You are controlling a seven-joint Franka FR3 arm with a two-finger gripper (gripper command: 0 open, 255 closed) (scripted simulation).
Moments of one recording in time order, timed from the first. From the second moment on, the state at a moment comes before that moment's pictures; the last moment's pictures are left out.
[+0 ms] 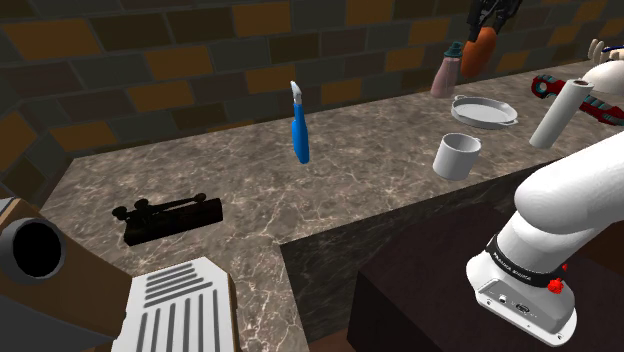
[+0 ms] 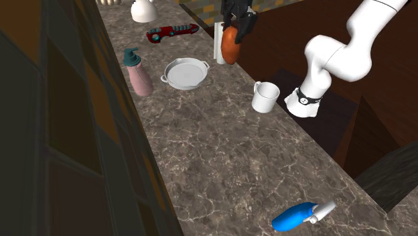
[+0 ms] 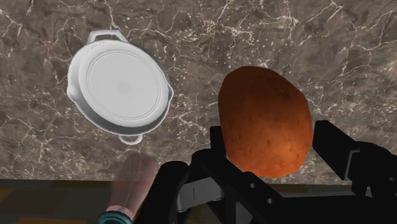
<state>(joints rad) -0.26 -0.46 -0.33 -2.04 -0.18 1.73 -0.21</state>
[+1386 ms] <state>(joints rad) -0.43 -0.86 -0.50 -2.29 -0.37 1.63 -0.47</state>
